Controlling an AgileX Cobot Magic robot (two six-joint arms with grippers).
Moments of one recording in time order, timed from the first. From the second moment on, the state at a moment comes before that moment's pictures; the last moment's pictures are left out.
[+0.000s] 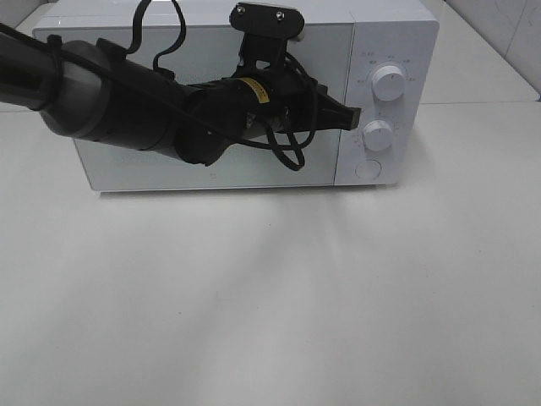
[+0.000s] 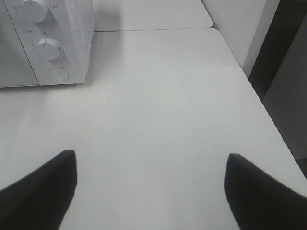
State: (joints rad) left arm -0.76 2.10 -1.33 -0.20 -0.39 0.06; right arm 0.01 0.00 -0.49 -0.16 0.98 0.12
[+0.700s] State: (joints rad) left arm -0.86 1.92 -1.34 -0.23 0.09 0.06; right arm 0.01 0.00 -0.49 -0.16 0.98 0.12
